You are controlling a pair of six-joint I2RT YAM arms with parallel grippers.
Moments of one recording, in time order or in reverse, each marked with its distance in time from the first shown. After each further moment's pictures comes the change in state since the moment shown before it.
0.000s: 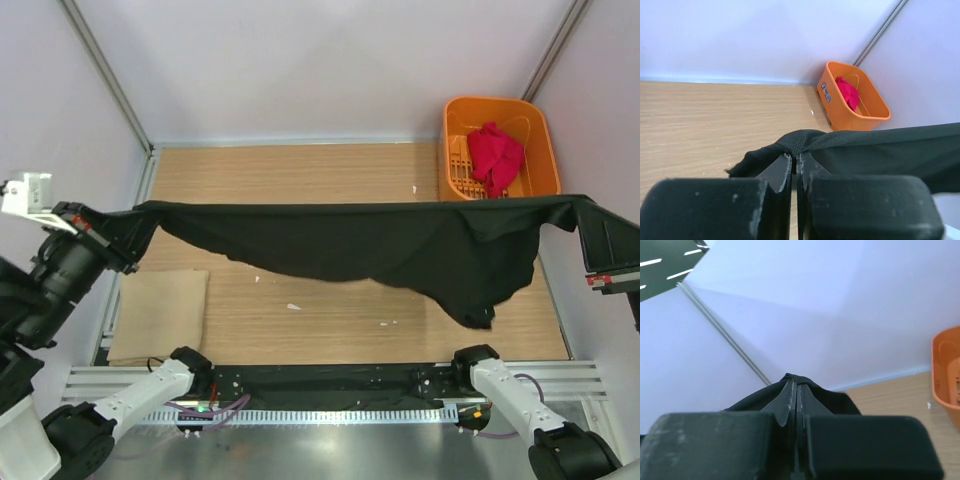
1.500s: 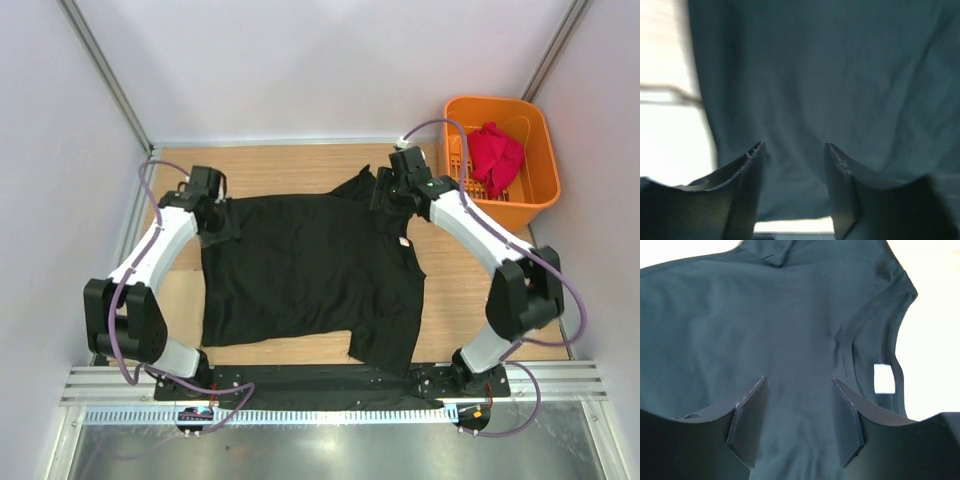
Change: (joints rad) left arm 0.378 0.612 -0.733 0.272 0.072 0.004; right arm 0.185 0.803 -0.753 0.448 0.005 -0.099
